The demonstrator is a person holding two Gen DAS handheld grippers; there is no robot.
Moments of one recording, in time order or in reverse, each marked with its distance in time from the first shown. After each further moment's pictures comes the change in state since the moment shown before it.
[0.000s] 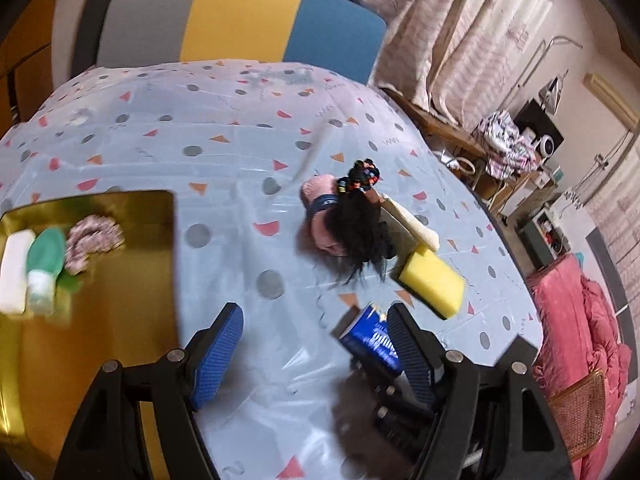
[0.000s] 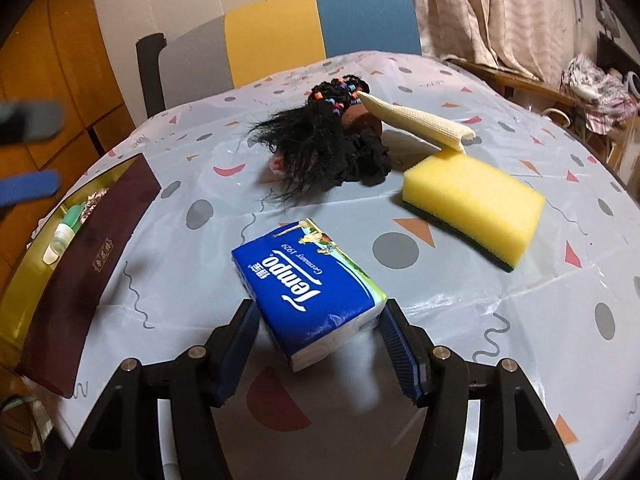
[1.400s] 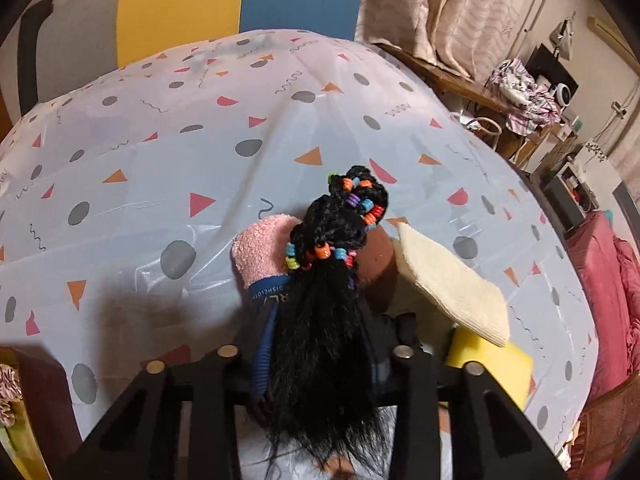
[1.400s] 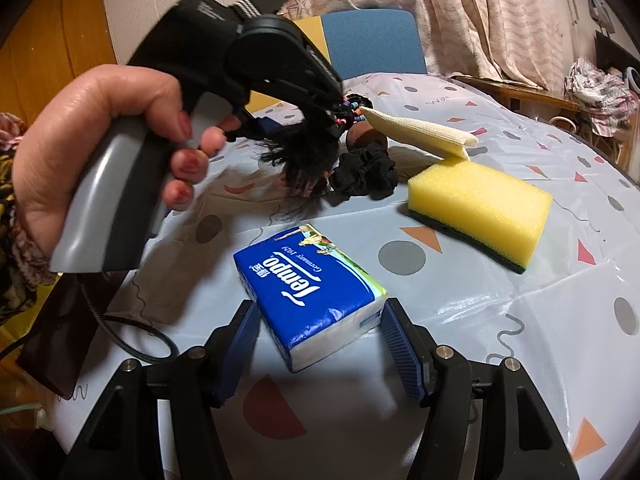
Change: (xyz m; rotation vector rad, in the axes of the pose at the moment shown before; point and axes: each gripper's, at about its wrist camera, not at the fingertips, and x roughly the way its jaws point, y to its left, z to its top) left arm 0.174 -0.054 0.087 0.146 0.090 0.076; right arm 0.002 -0.006 -0.011 0.013 -0.102 0.061
